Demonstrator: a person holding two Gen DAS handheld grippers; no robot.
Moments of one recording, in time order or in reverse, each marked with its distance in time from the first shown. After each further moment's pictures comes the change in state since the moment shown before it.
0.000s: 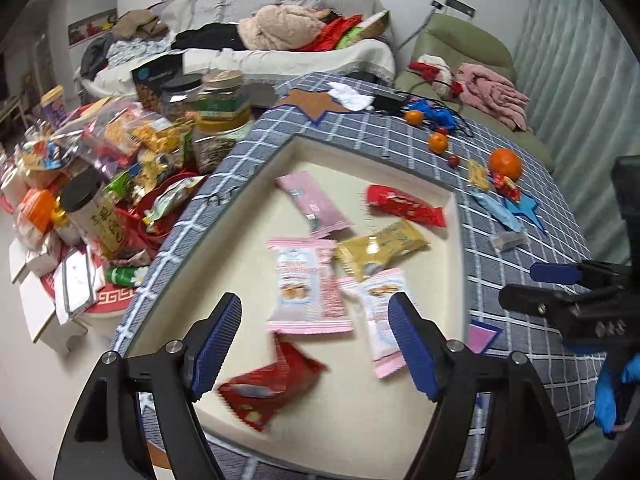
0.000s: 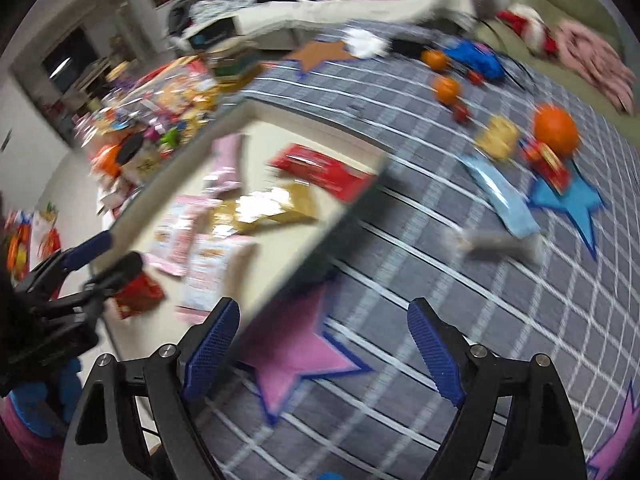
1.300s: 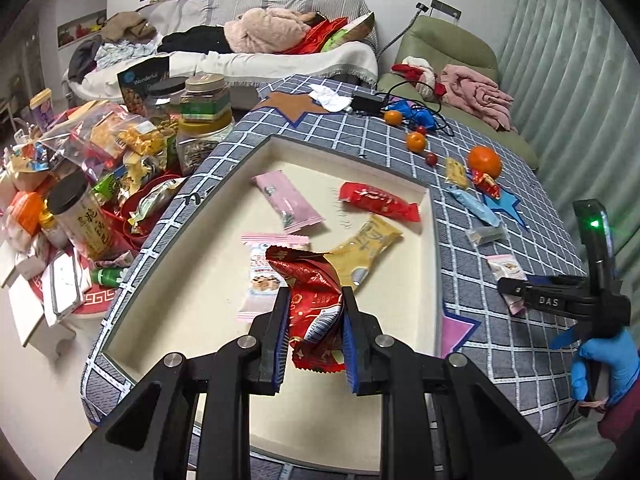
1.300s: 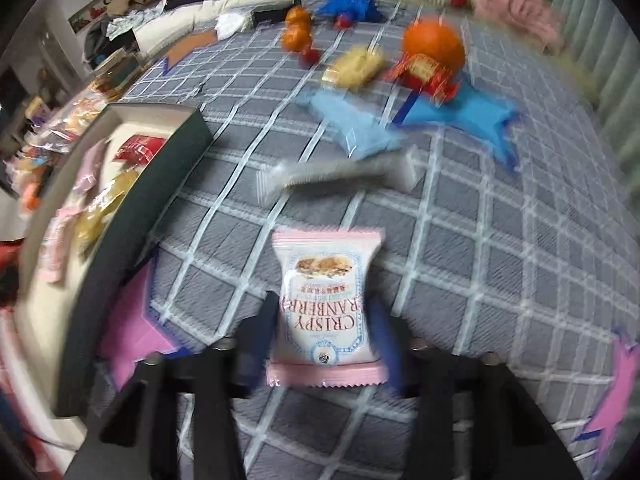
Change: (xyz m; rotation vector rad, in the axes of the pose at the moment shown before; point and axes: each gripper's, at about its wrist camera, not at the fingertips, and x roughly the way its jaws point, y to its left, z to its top) left arm -0.005 -0.003 -0.007 -0.001 -0.008 -0.041; right arm 0.016 -0.081 -0.029 0.151 0.009 -0.225
